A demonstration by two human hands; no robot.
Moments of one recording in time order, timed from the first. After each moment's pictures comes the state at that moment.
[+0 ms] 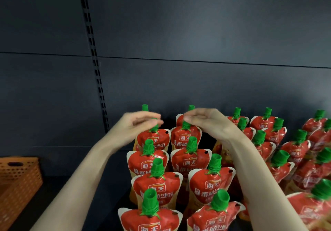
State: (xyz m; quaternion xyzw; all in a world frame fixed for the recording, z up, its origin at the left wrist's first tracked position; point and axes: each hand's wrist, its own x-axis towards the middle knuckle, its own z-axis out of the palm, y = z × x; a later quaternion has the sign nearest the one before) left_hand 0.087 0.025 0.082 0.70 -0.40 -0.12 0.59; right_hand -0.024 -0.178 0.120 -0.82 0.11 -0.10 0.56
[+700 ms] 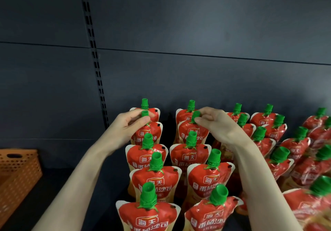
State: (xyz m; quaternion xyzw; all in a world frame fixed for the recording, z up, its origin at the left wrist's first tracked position) left_hand 0.078 0.034 0.068 0.69 -0.36 -0.09 0.62; right_hand -0.032 -0.190 0.103 -0.85 0.09 -0.13 0.51
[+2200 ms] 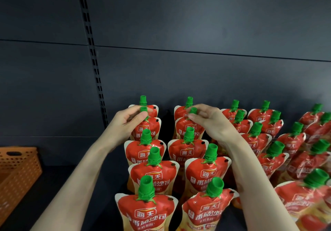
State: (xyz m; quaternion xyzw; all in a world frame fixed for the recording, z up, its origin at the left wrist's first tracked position) left_hand 0.072 0.030 0.068 0.70 -0.35 -0.06 0.62; right_hand -0.026 -0.188 0.089 -0.82 0.07 -0.16 0.54
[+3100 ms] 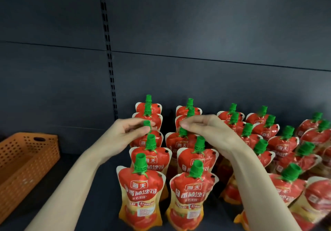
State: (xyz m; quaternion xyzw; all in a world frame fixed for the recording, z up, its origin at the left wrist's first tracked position) left_hand 0.001 0.060 0.080 0.72 -0.32 -0.11 0.60; right_hand -0.085 -0.162 0.119 -0.82 0.05 -0.05 0.57
